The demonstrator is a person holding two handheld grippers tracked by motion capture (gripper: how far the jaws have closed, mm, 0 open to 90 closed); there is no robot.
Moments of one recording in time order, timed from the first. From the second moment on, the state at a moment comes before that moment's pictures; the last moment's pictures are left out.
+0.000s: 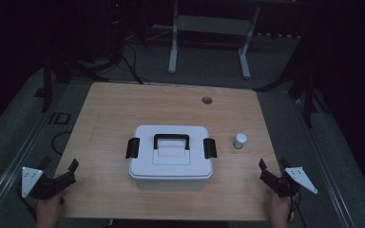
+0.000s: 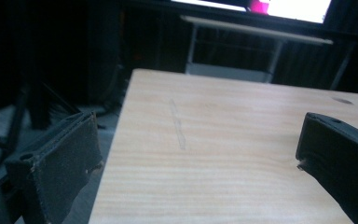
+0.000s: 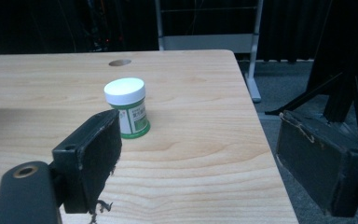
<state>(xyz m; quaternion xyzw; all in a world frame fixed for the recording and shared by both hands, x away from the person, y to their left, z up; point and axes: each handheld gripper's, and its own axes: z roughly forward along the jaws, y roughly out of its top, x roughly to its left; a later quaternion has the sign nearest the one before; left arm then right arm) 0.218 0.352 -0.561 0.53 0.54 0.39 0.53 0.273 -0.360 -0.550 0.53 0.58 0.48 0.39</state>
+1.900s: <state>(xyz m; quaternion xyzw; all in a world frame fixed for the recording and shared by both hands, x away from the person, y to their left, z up) 0.273 0.330 -0.483 0.95 0.31 -0.01 -0.01 0.274 -0.359 -0.551 0.51 0.61 0.49 0.37</state>
